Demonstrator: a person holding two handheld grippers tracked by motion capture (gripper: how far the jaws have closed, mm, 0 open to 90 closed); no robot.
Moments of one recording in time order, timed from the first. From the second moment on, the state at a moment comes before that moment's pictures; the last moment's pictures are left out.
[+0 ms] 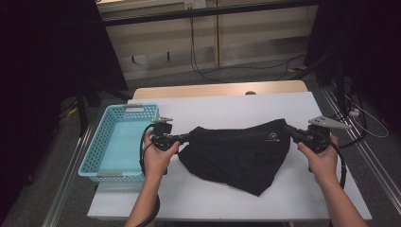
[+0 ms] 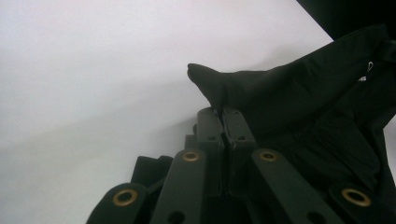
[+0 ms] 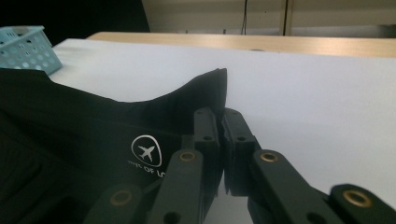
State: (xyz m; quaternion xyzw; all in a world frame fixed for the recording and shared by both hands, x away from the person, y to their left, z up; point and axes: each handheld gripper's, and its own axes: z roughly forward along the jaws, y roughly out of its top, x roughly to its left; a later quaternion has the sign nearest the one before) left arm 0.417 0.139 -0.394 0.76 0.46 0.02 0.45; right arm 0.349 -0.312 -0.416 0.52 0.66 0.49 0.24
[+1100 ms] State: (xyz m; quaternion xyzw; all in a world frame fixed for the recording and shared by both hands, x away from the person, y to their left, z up) left arm 0.431 0.137 -0.365 0.78 0.45 0.05 0.44; right arm 0.360 -0.310 -0.394 0.49 0.68 0.48 0.25
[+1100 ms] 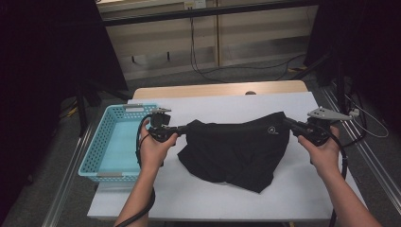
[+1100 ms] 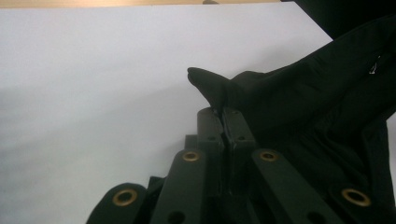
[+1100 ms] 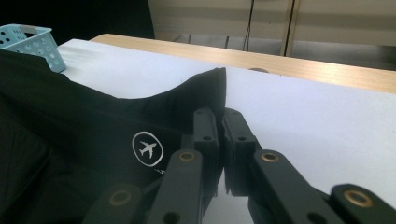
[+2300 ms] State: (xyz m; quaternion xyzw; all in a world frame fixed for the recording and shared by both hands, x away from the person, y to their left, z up) left arm 0.465 0.107 -0.405 0.81 0.42 0.10 0.40; right arm 0.364 -0.244 -0.417 0.47 0.75 0.40 0.24
